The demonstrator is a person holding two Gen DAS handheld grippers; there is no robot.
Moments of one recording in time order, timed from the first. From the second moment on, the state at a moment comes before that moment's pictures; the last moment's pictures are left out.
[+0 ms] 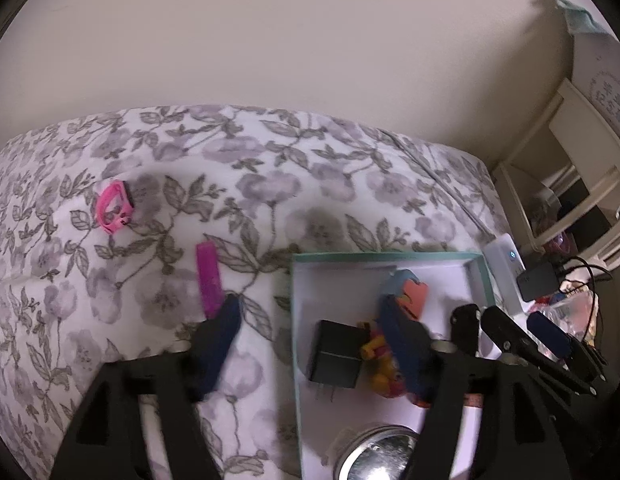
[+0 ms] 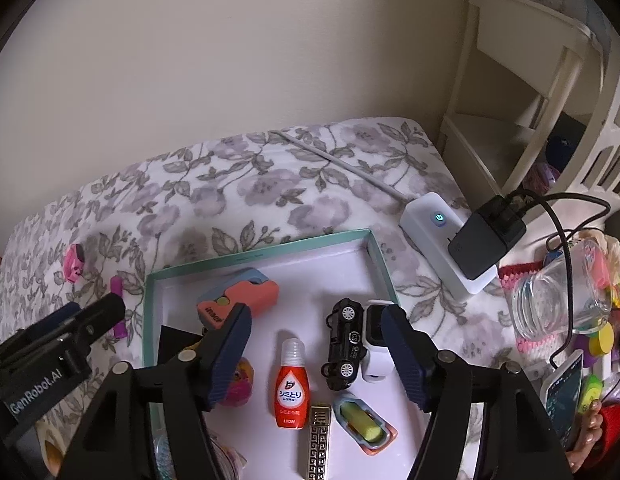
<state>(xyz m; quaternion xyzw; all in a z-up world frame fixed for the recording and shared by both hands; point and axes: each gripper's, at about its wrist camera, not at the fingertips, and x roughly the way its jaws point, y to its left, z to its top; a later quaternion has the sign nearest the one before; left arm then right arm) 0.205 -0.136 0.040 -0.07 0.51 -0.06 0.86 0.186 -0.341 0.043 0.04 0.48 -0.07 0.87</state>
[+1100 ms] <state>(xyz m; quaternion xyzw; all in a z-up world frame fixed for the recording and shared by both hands) 0.210 0.028 0.048 -0.13 0.46 0.09 0.87 0.197 -0.226 0.029 -0.02 0.47 0.01 0.88</state>
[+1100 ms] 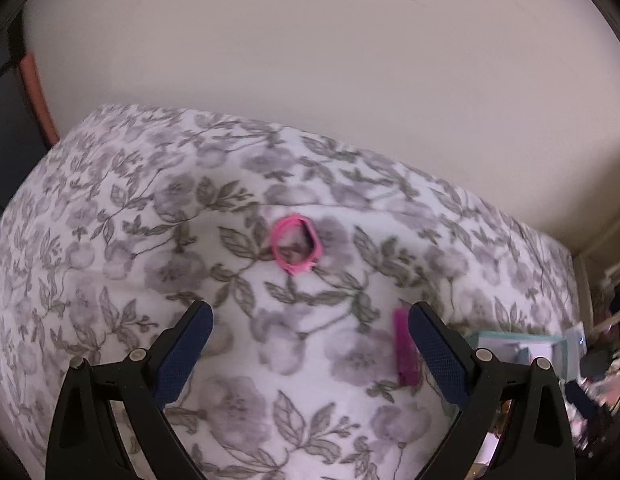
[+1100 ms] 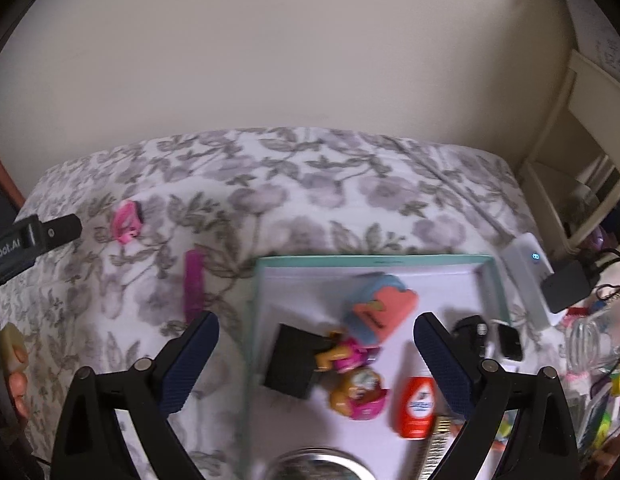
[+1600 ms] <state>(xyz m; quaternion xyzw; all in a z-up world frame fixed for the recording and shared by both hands) 0.248 0.088 0.025 -0.11 0.50 0.05 0.86 0.216 -0.143 0.014 -0.04 0.47 0.09 0.88</state>
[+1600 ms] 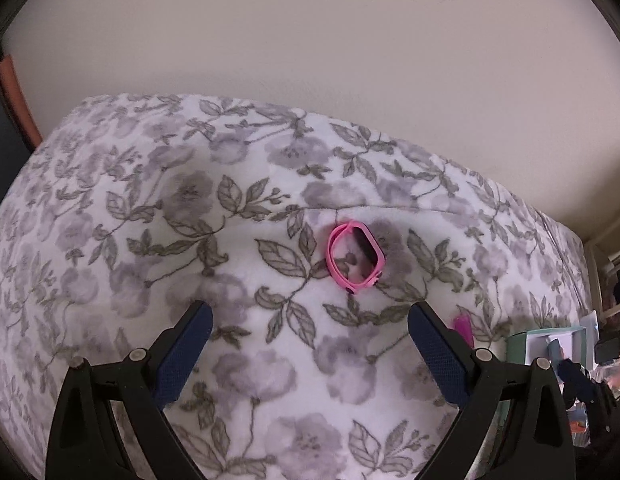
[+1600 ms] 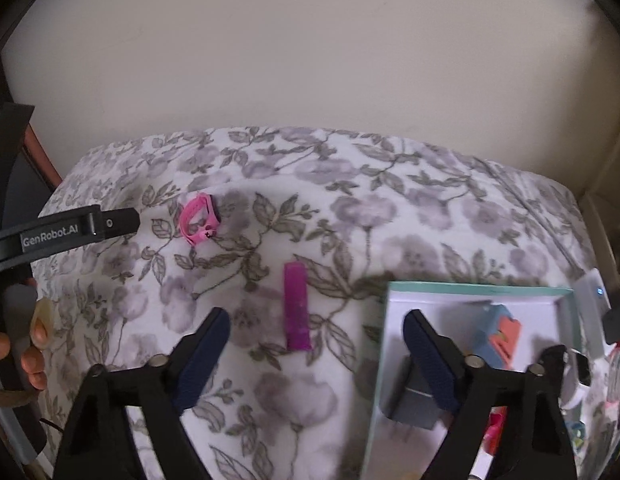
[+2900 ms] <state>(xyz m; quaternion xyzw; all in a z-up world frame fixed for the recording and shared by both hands) 0.311 0.069 -0.048 -0.05 0.54 0.03 0.84 0.264 -0.118 -0.059 -0.04 0.53 0.08 0.84</state>
